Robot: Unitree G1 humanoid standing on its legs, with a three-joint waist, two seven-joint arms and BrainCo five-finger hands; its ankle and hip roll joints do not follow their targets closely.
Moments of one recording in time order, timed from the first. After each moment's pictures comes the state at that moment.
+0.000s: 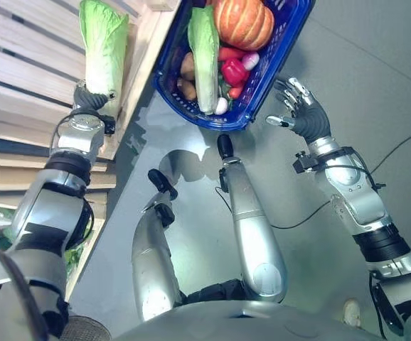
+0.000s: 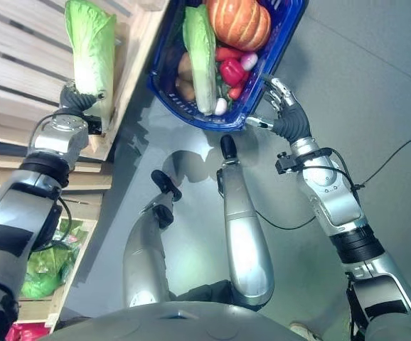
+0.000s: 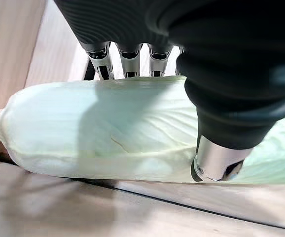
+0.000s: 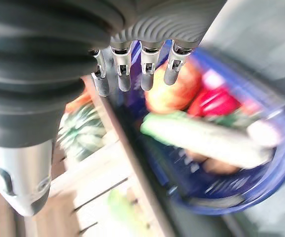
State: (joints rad) left arm -0.88 0.59 -0.35 0.92 -0.43 0.12 0.35; right arm -0.33 -0.63 0.24 -0.11 0.44 -0.08 -0.01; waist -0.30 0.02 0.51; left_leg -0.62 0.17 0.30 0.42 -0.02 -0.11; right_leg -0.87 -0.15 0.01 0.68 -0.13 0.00
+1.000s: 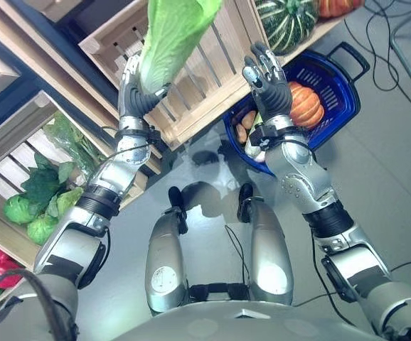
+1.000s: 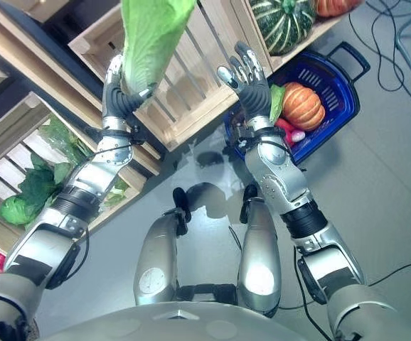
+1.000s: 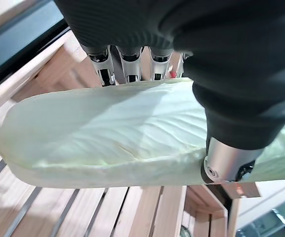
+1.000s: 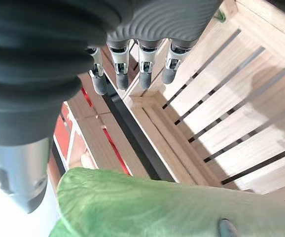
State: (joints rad) left arm -0.66 0.49 -0.41 0.43 0.04 -0.18 0.61; right arm -0.57 -0.32 0.36 -0.02 0.73 -0.07 -0.39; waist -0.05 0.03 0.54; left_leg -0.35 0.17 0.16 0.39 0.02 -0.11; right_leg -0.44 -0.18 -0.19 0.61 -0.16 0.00
